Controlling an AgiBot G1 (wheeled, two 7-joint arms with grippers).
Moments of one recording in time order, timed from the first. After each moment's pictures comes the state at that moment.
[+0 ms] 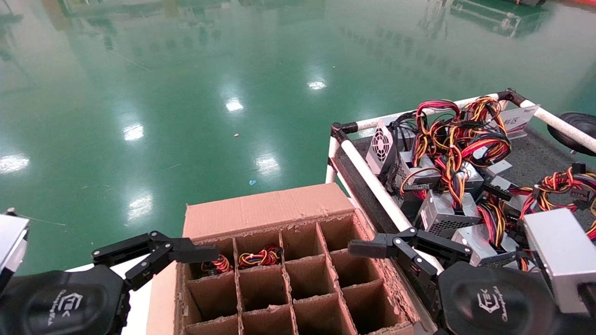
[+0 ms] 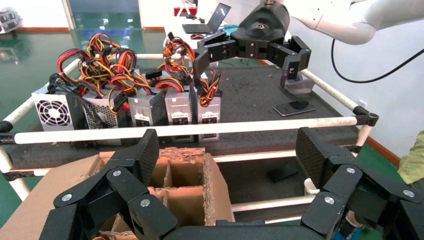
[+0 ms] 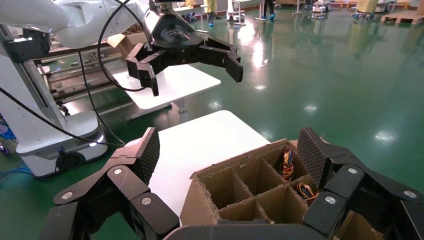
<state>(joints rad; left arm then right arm) -1.09 0.59 0.34 -1.27 0.69 1.47 -0.15 1.07 -0.61 -0.28 1.28 -0.73 -1.50 0.19</state>
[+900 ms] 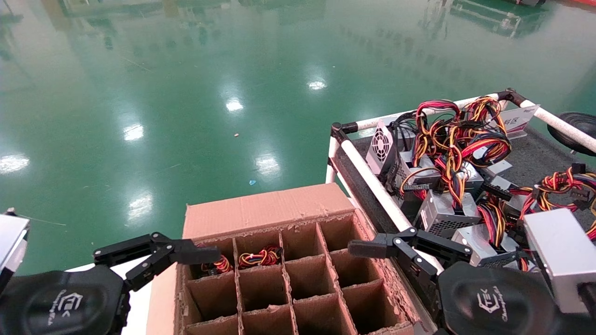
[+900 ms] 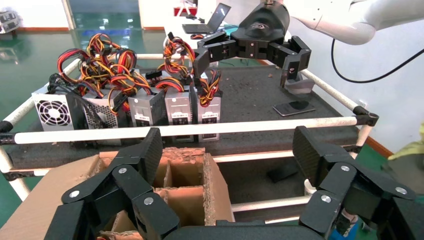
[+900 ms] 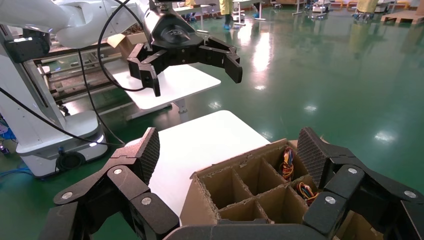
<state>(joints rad) -1.09 0.59 0.34 -1.27 0.69 1.47 -0.15 1.07 -0.61 -0.28 1.28 -0.73 -1.50 0.19</state>
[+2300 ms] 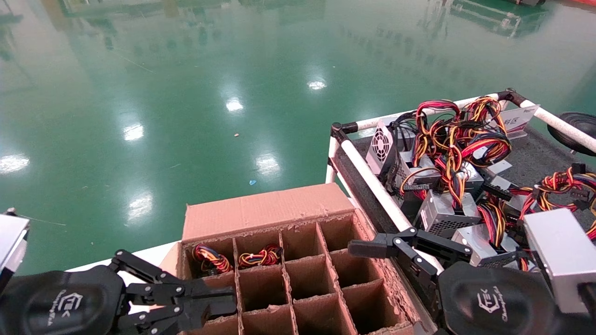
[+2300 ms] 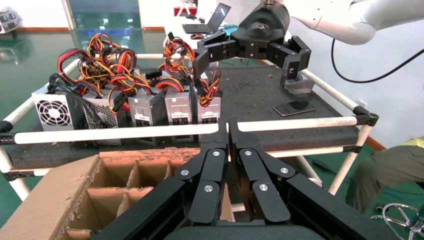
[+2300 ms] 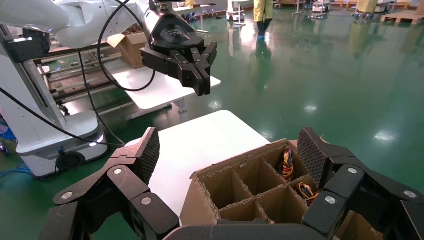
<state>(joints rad) -1.09 0.59 0.34 -1.27 0.69 1.47 -0.15 1.07 -0.61 -0.28 1.28 -0.73 -1.50 0.19</state>
